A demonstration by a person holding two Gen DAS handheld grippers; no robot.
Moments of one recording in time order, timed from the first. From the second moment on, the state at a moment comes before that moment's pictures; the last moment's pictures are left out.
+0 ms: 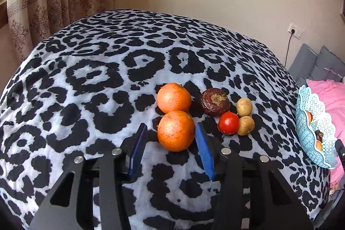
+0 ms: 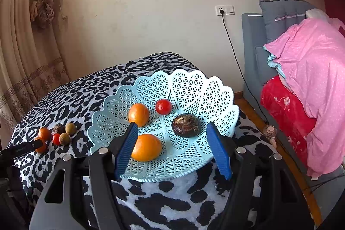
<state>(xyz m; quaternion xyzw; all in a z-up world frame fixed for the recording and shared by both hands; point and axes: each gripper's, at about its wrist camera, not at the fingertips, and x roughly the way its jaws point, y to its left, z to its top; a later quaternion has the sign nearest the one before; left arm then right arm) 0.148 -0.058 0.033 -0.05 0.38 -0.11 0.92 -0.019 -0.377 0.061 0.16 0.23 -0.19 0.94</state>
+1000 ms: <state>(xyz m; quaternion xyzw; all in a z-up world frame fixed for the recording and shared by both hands) 0.130 -0.031 0.046 -0.09 0.34 -0.06 0.94 0.012 -0.323 0.091 0.07 0.26 -0.10 0.96</state>
